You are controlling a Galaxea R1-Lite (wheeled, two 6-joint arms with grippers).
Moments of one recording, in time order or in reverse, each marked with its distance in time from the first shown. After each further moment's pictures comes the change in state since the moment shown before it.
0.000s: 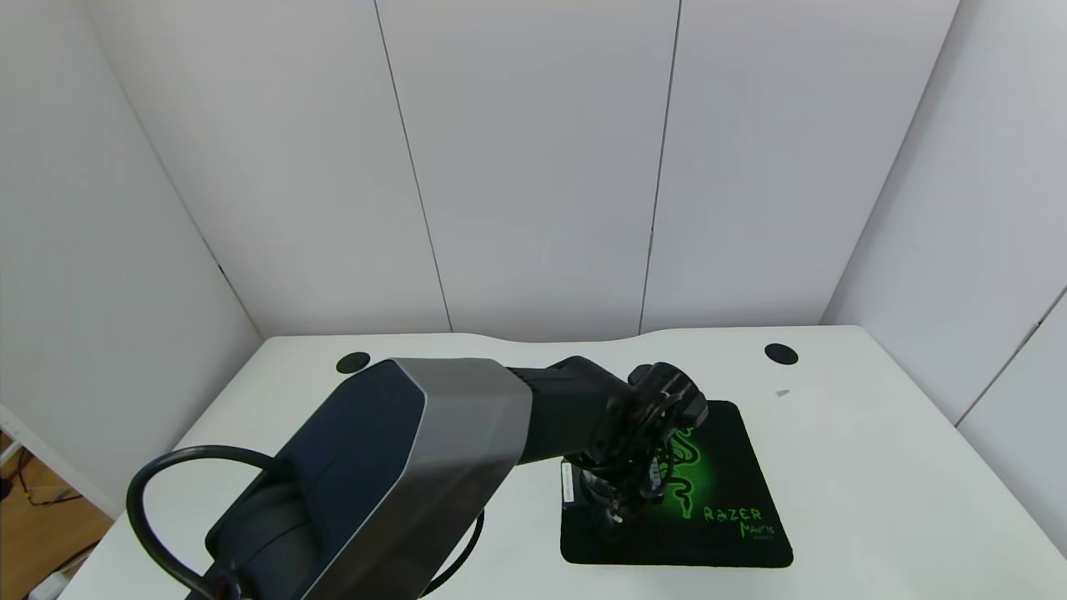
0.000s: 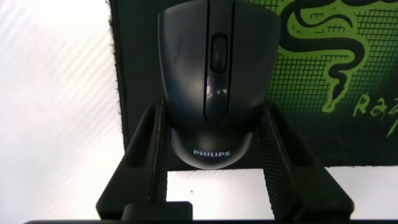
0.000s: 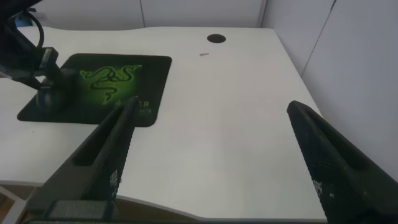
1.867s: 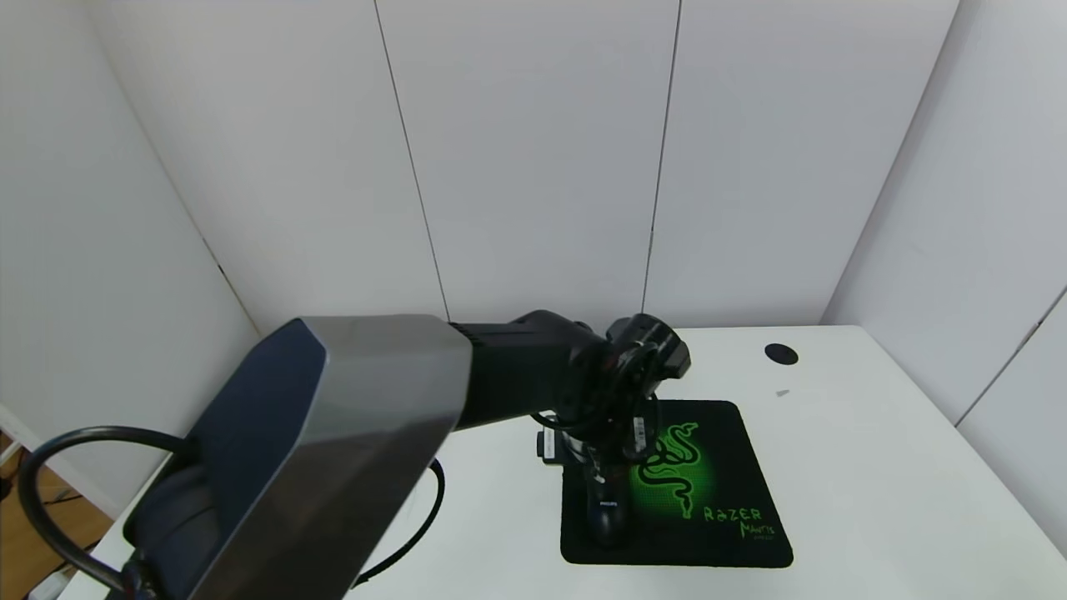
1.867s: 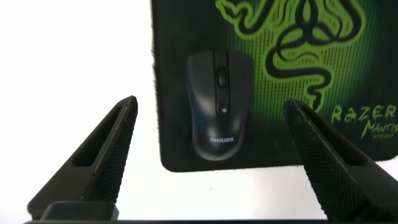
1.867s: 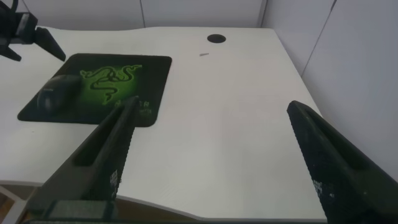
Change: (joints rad) left arm 0.045 -0.108 0.003 0.006 0.056 0.116; right arm 0.000 0.000 0.000 0.000 0.000 0.000
